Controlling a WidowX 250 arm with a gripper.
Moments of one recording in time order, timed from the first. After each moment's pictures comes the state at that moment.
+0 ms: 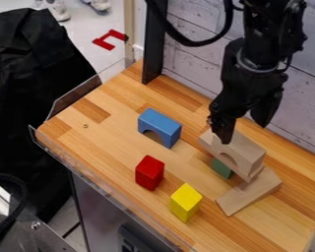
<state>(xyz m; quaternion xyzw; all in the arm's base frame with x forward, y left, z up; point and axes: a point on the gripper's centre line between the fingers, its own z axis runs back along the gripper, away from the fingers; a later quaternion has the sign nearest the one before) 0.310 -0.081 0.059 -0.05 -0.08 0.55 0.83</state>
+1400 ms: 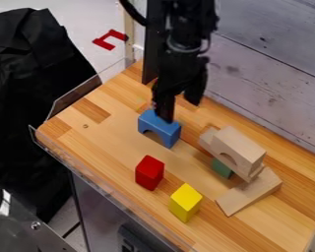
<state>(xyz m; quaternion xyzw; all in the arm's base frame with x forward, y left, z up) 0.320 0.026 0.028 -0.03 -0.04 0.67 0.74</state>
